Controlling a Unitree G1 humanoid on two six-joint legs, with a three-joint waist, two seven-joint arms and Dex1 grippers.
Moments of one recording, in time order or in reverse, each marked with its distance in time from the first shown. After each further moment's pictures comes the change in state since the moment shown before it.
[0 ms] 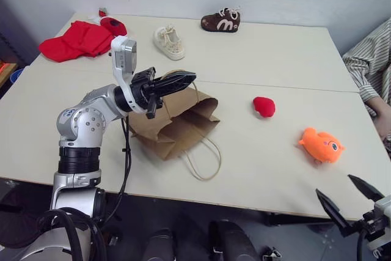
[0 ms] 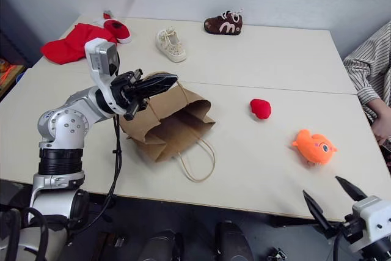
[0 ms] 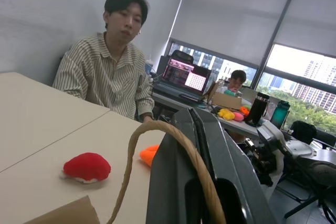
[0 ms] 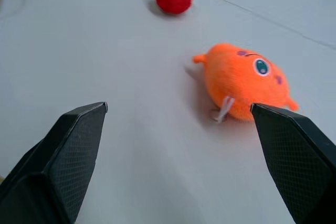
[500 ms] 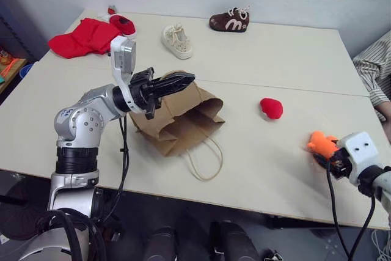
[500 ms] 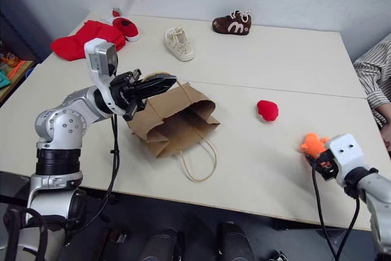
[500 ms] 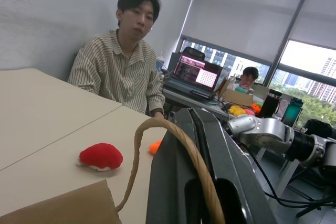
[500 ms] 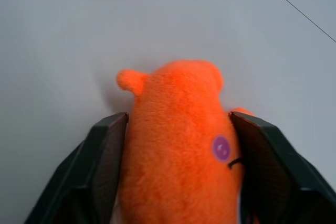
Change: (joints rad) left arm 0.001 0.023 -0.003 -0.017 0.009 0.002 0.000; right arm -0.472 -0.401 0.242 0.315 -0.202 0.399 -0.114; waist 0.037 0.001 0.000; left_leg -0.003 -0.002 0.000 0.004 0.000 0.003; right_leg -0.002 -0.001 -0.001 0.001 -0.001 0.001
